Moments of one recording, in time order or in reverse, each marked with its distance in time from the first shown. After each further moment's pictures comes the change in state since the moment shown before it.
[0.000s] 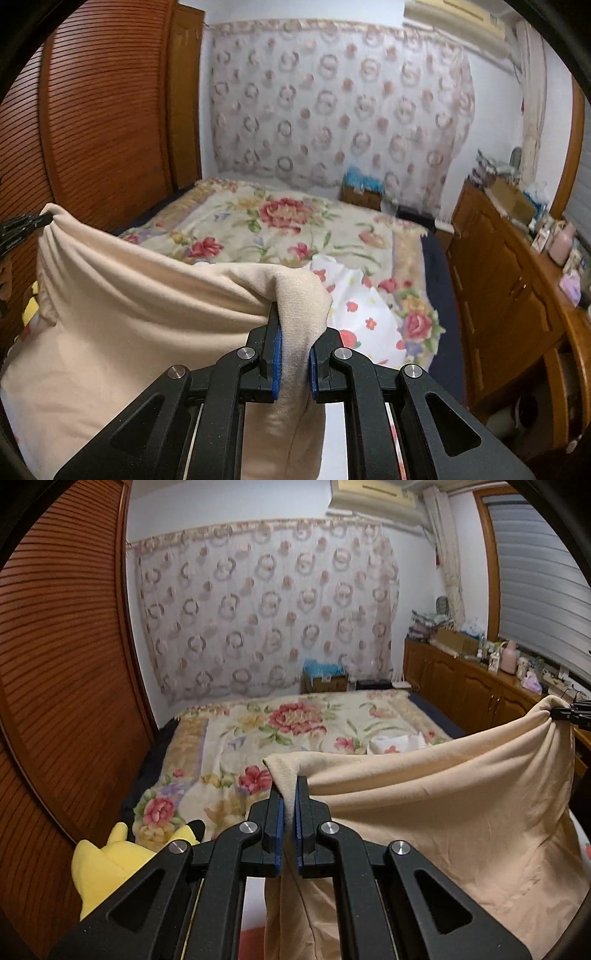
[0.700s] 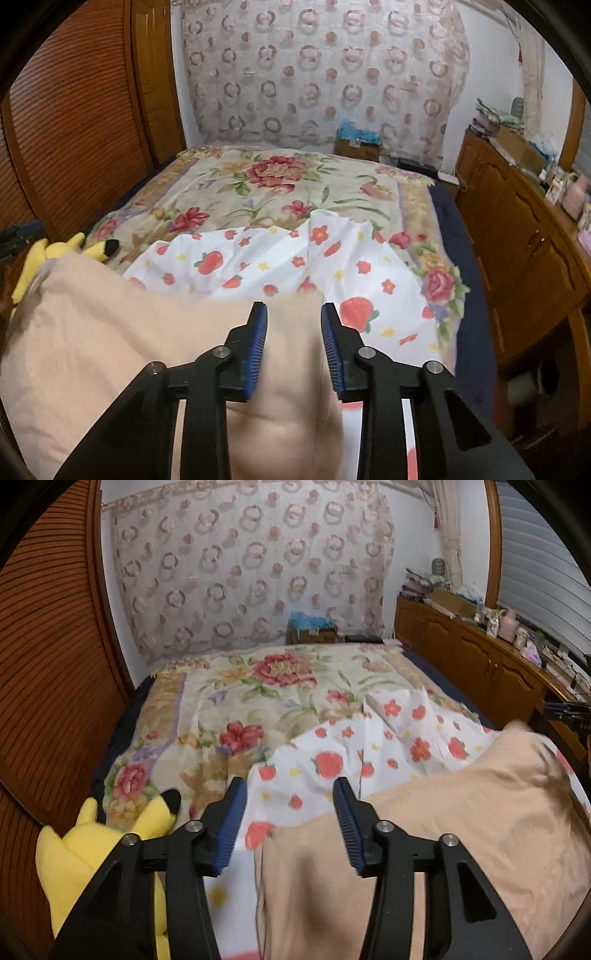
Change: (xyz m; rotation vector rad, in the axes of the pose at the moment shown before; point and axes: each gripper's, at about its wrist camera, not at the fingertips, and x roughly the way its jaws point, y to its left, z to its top) left arm 0.073 0.008 -0.022 0.004 0.183 -0.076; right arm 0.047 0.007 0.005 0.099 0.118 0.016
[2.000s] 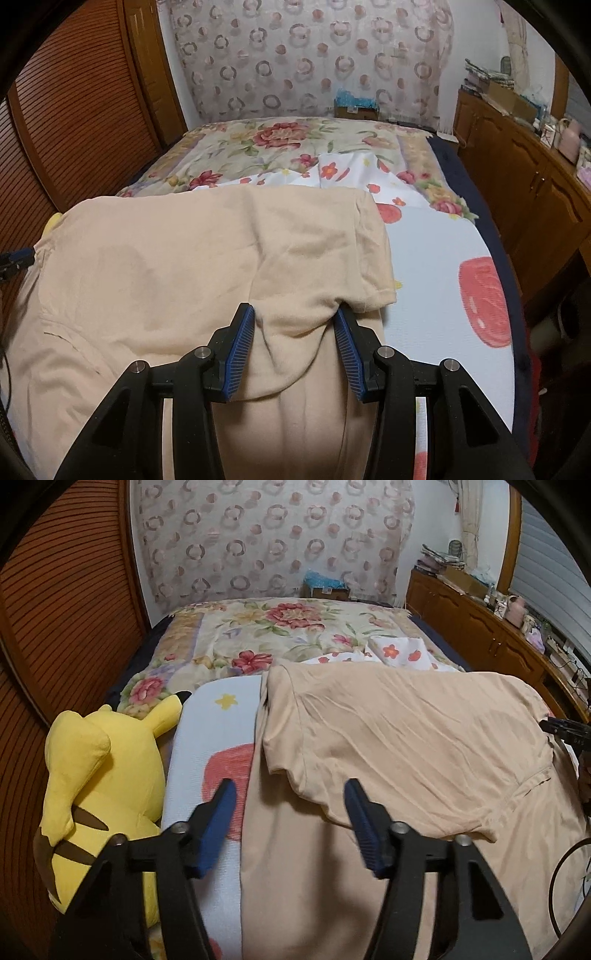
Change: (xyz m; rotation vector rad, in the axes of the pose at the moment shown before) left arm -0.061 -0.009 -0.108 -0.095 0.147 0.023; right arm -0.041 0.013 -0.111 0.085 0.066 0.031
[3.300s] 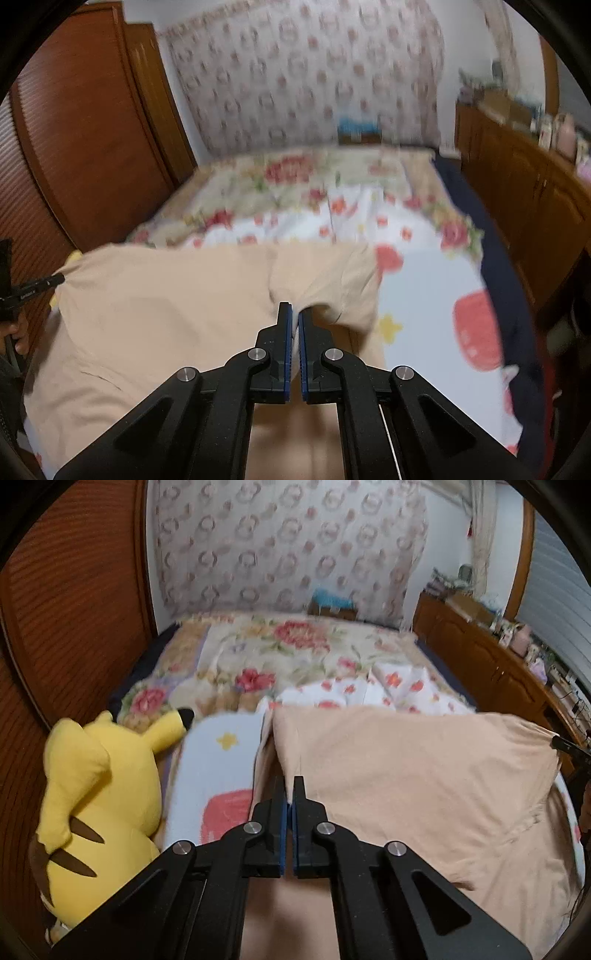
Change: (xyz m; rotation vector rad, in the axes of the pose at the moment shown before) left arm -0.014 0.002 0.030 -0.068 -0.075 -0.009; right arm -0.038 -0.006 0.013 0.051 -0.151 0.066
